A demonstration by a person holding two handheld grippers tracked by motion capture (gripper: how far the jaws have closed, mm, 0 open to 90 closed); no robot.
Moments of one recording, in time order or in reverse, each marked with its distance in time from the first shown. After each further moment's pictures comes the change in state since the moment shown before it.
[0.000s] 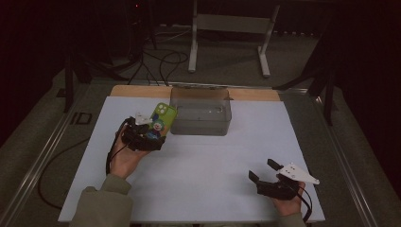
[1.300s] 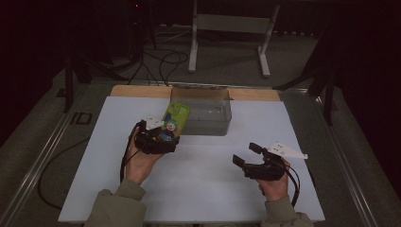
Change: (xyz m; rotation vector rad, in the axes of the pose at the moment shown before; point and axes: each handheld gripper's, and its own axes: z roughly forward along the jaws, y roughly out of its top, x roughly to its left) left arm -0.038 0.007 0.003 -0.117 -0.050 -0.055; right arm 0.023 0.067 0.035 -0.022 0.205 0.105
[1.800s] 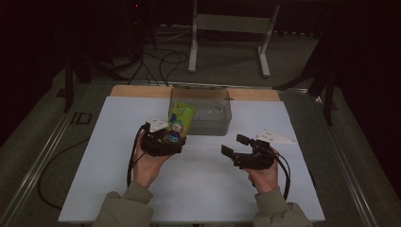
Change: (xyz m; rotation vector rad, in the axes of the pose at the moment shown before) left arm -0.018 0.000 0.004 -0.046 -0.035 -0.053; right arm 0.017 0.030 0.027 0.029 0.056 0.029
